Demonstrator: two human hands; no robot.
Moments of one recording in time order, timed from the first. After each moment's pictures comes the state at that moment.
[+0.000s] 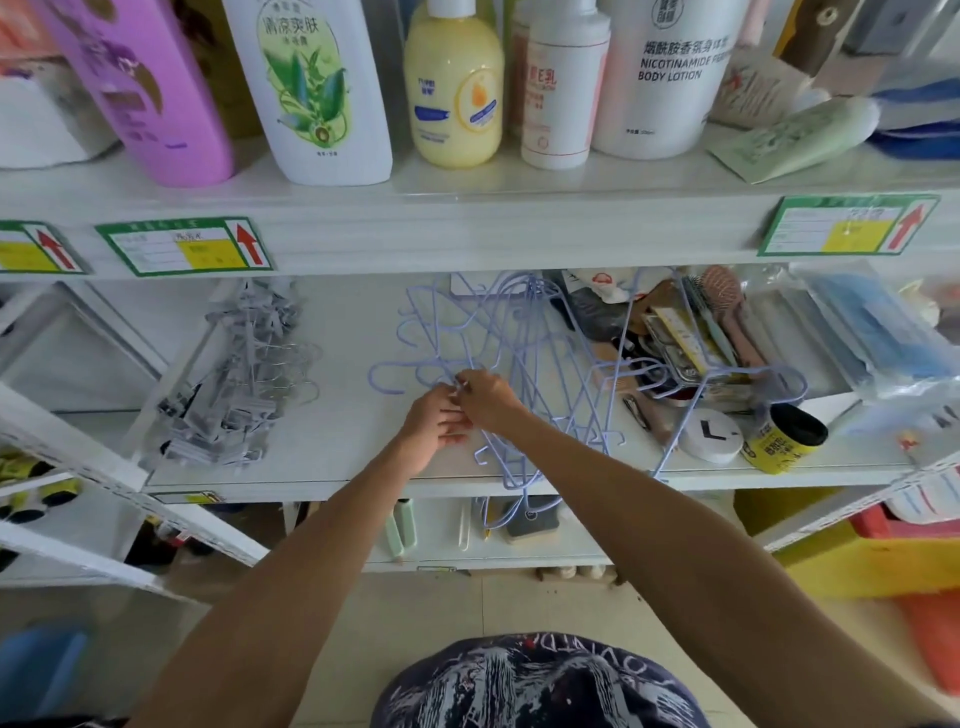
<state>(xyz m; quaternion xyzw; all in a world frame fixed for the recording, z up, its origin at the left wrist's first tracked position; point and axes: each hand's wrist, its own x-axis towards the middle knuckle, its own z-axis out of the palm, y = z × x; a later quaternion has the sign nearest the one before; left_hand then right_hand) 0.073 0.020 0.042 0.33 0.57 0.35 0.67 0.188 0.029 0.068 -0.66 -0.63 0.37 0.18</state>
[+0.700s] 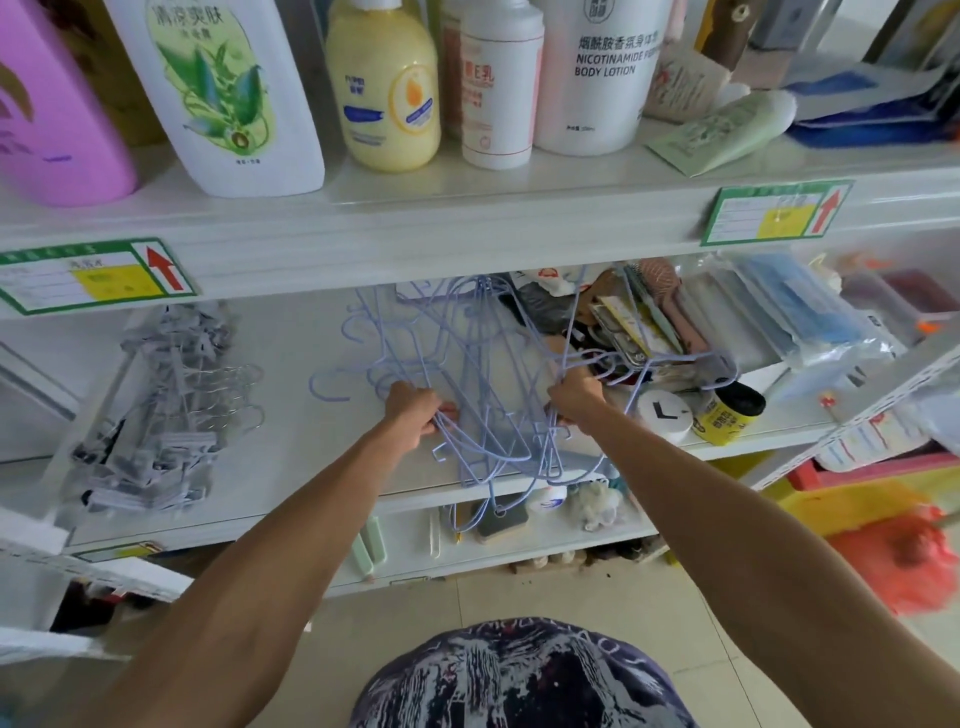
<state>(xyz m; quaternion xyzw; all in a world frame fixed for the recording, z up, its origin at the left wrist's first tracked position) 0.115 0.061 0.039 0.37 0.65 0.31 0.59 0.348 0.017 0.048 -0.82 -0.40 0.36 0.21</state>
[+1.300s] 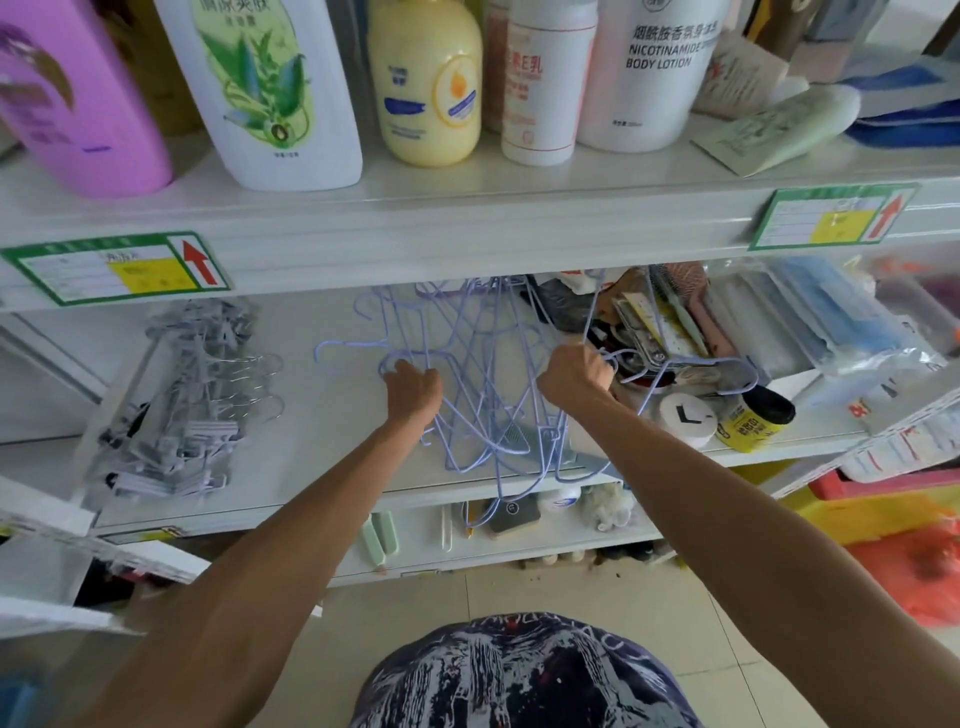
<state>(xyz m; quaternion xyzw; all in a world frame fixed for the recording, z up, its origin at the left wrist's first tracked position) 0.093 0.068 0.047 0.51 0.73 0.28 0.36 0.300 0.029 0.094 -0.85 -0.51 0.13 0.01</state>
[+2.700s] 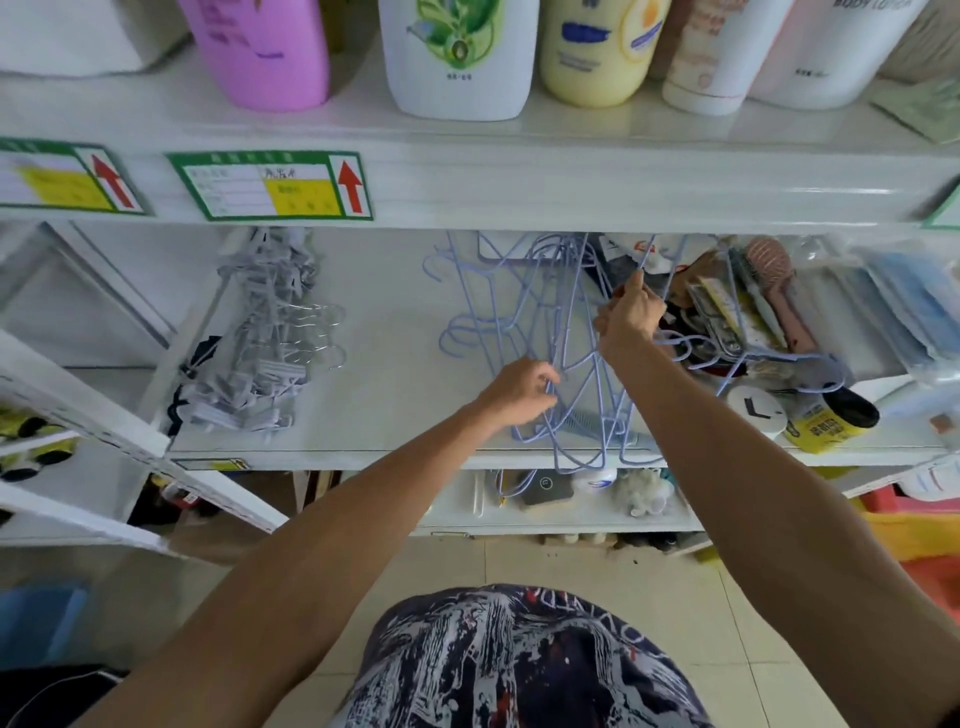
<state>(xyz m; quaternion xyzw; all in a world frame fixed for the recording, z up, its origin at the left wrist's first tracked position) 0.104 0.027 0.046 0.75 0.50 0.13 0.41 0.266 0.072 0.100 -0.58 -0.11 0.42 0.69</state>
